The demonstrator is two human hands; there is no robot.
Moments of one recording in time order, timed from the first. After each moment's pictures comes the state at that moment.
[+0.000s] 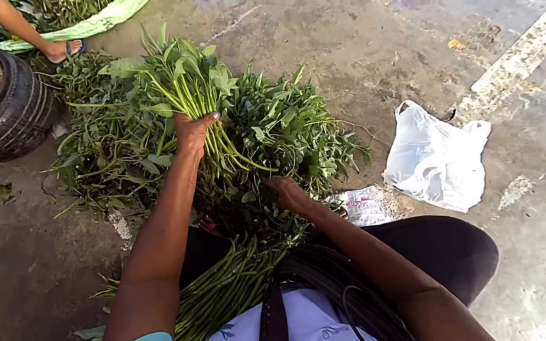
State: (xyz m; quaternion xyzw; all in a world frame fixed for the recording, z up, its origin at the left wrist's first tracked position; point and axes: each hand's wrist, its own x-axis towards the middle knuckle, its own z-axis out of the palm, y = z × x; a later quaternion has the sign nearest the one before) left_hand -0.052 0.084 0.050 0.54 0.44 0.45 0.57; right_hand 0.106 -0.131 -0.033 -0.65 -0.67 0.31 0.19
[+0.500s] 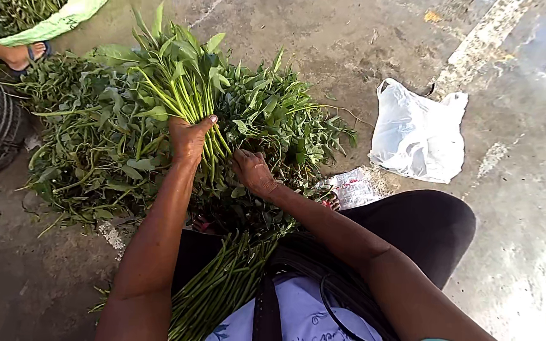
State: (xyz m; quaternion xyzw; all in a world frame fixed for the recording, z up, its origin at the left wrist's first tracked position) left_hand -0.031 0.052 0.041 0.59 0.40 0.43 0.55; right_hand 0.067 -0.080 -0.011 -0.72 -0.60 0.21 0.28
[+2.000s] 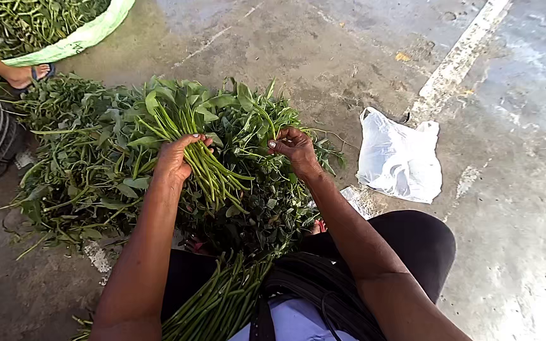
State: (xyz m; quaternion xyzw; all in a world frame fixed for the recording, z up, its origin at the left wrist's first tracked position) left_hand -0.040 0.070 0.064 0.35 0.46 0.37 0.73; right_hand 0.192 -0.086 0.007 -0.53 -0.39 0.35 0.67
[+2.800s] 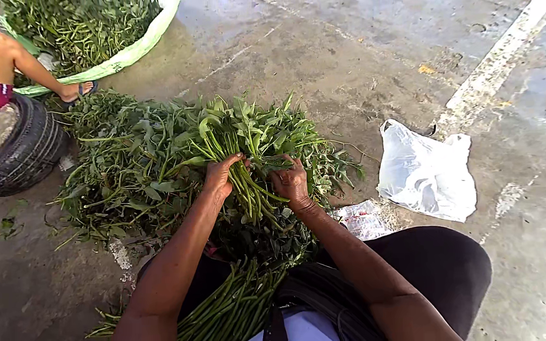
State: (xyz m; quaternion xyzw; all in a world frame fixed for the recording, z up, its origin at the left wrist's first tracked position) left_hand -0.018 0.026 0.047 0.33 0.45 0.36 0.75; right_hand 0.124 -0.090 -0.015 -0.62 -0.61 -0.11 0.47
